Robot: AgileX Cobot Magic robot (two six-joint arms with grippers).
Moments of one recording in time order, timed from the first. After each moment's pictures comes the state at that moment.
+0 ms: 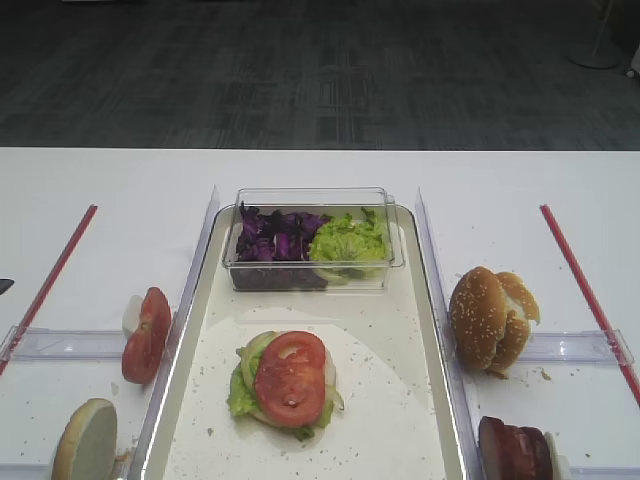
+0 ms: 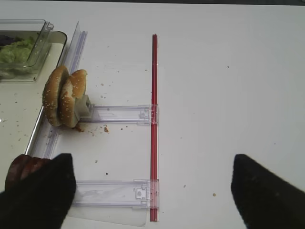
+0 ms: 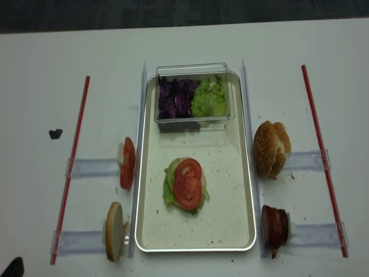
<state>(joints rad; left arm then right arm) -0.02 -0.02 -0.53 0.02 1.27 -0.04 -0.03 -0.02 -0.48 0.05 1.13 -0.05</state>
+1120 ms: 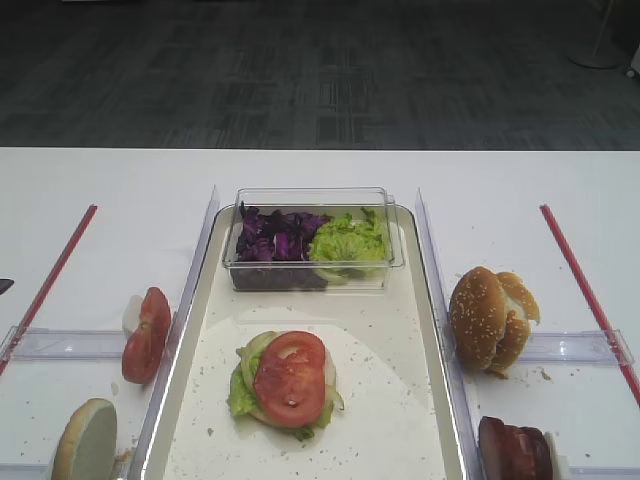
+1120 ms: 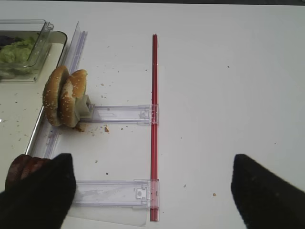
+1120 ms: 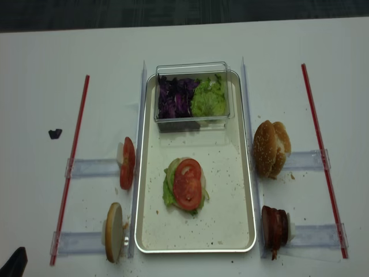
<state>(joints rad) -0.02 -0.02 -0.49 0.02 1.19 -0.05 -0.03 -0.02 -0.48 0.05 1.13 -0.05</state>
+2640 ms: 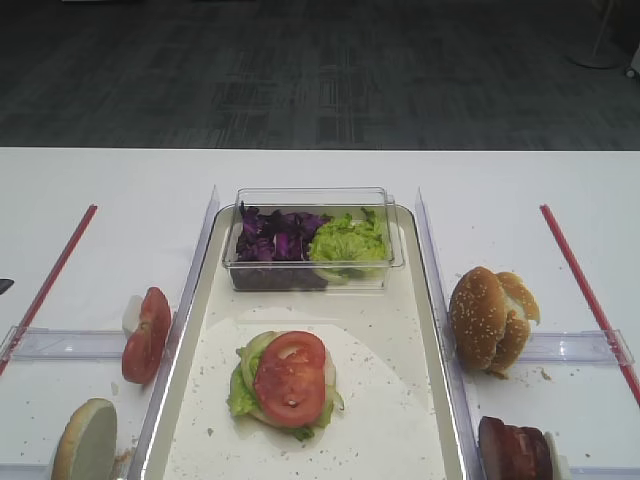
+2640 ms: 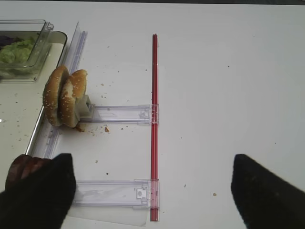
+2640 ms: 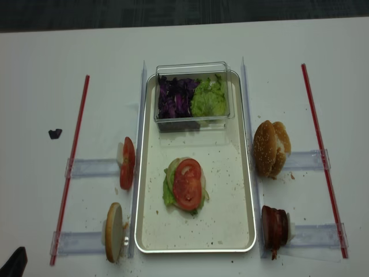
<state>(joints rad) -0.02 -0.02 -0.49 0.02 1.19 -0.05 -0.03 -0.02 -0.48 0.05 1.13 -0.04</state>
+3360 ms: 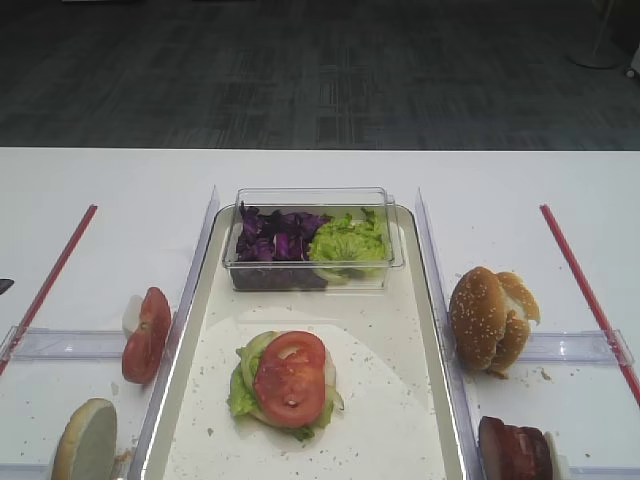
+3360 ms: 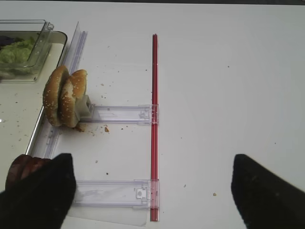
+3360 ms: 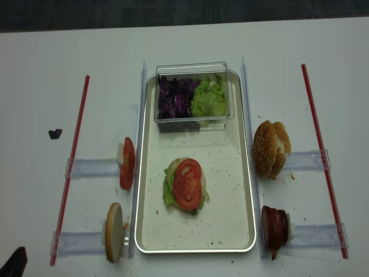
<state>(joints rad) -0.02 -0.02 -0.49 0.02 1.19 -0.05 -0.03 -0.02 -0.48 0.05 1.13 -0.04</state>
